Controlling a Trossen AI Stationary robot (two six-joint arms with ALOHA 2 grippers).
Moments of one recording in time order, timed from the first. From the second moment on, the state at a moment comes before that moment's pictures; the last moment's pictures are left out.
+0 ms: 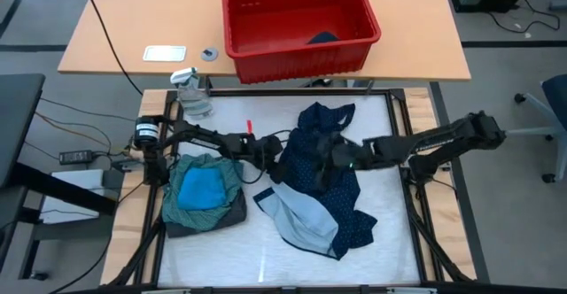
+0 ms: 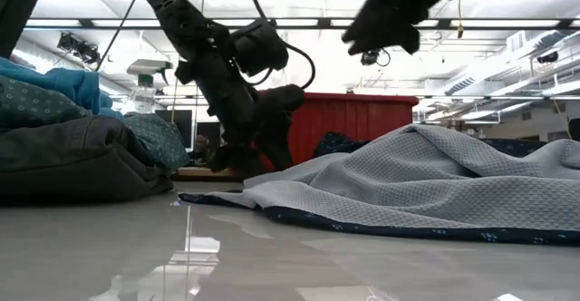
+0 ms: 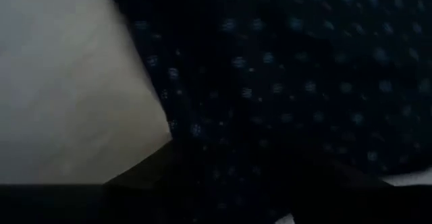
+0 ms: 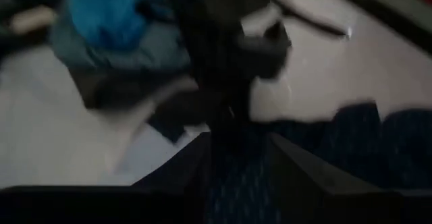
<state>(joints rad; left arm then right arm) 0.12 1.87 0.98 -0.10 0.10 -0.67 0.14 1.33 0.95 -0.29 0.33 0.46</state>
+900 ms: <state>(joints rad) 0.02 1.52 0.99 -0.30 0.01 -0.72 0.07 1.22 0.74 -0.27 0.10 0.76</state>
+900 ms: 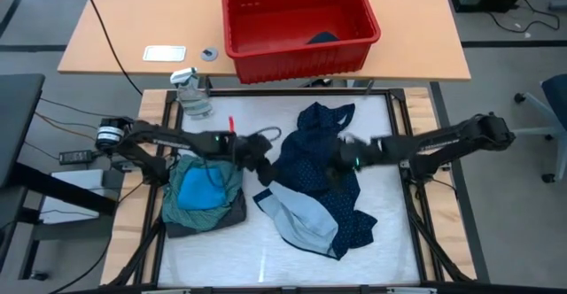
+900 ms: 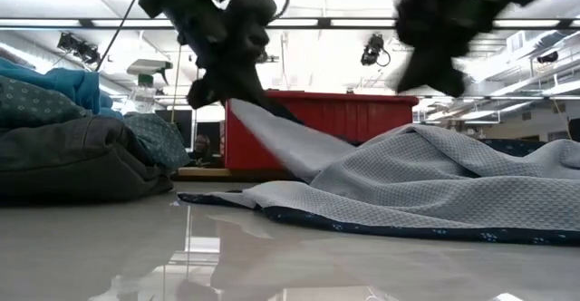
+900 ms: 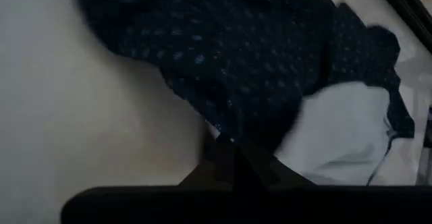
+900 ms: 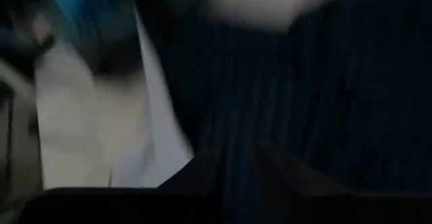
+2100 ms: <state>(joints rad) -0.21 1.45 1.04 -0.57 -0.38 -1.00 -0.48 1.46 1.16 -0.65 -0.33 -0.15</state>
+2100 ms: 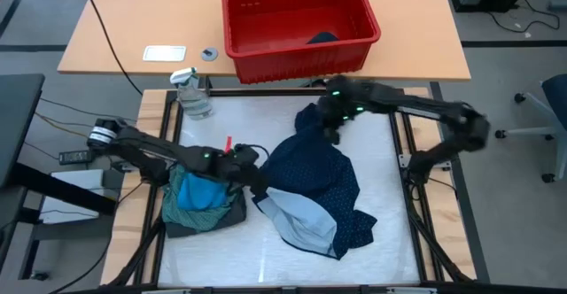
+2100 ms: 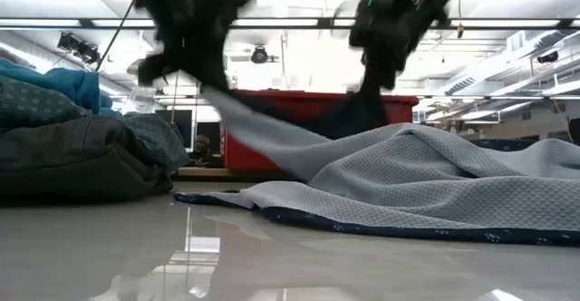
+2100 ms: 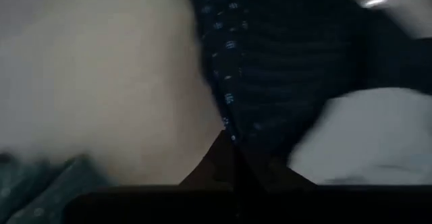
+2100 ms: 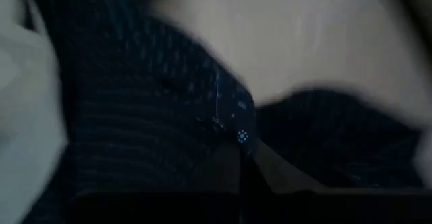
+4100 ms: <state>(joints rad) -0.17 1.43 1.18 -1.03 -0.47 -1.42 -0.43 1.73 1.58 -0.88 -0.23 -0.16</state>
